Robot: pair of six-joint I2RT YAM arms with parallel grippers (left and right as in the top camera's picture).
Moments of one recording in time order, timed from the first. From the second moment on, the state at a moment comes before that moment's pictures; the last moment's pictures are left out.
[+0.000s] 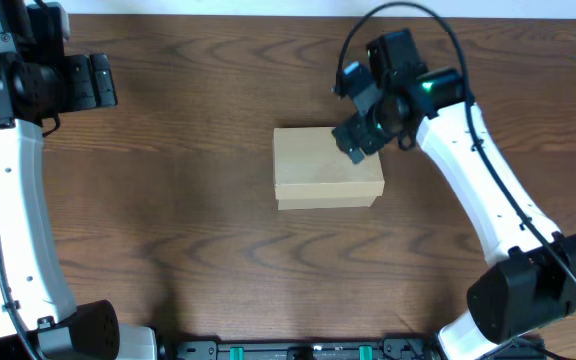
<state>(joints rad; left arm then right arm) 0.18 1.62 1.94 -1.28 0.02 0.04 0.34 1.76 1.60 -1.07 -0.07 -0.29</state>
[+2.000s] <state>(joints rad) 0.18 1.40 1.69 -1.13 0.12 0.15 -0.08 1.48 1.51 -0.90 -0.11 -0.20</state>
